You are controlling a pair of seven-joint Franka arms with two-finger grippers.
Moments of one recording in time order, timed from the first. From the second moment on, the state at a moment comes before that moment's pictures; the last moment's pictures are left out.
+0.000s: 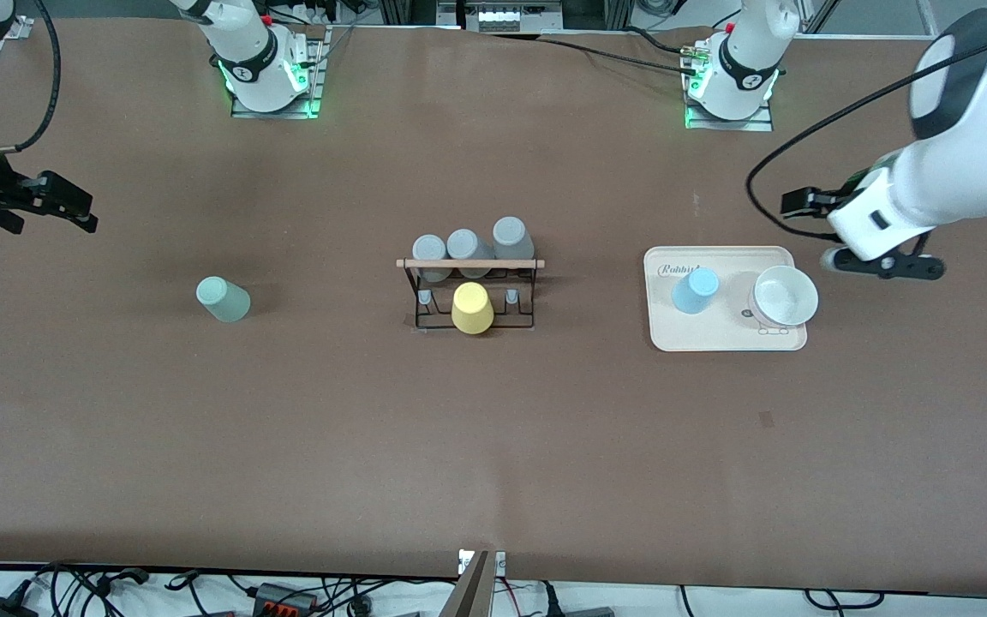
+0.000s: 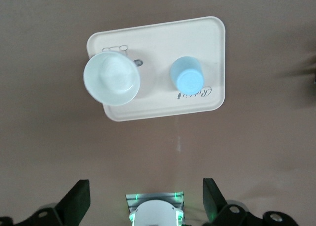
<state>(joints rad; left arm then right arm) -0.10 0.11 -0.04 -1.72 0.00 1.51 -0.03 -0.02 -0.01 0.00 -1.71 -0.01 1.72 -0.06</state>
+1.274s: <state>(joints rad) -0.07 0.20 -0.19 -2.30 0.10 2.51 -0.17 -0.01 0.14 0.00 -1.71 -0.01 1.76 -0.06</state>
